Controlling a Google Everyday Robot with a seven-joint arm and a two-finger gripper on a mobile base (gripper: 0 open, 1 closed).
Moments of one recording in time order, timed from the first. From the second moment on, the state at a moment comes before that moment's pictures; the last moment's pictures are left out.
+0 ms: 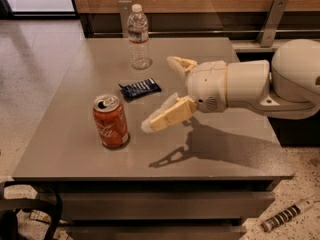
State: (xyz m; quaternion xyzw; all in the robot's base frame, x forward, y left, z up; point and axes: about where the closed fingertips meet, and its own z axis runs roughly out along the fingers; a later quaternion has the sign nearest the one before) arm 0.491 0.003 0.928 -0.52 0.62 0.31 0.50
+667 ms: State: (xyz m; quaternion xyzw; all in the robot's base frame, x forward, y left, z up) arm 0.486 0.055 0.921 -0.51 0.58 0.35 0.53
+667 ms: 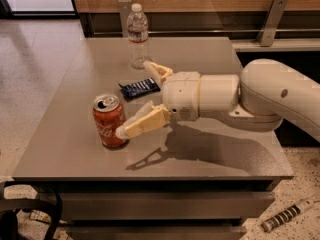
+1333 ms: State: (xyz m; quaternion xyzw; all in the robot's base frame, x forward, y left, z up) arm 0.474 0.074 0.900 -0.48 0.57 0.39 0.54
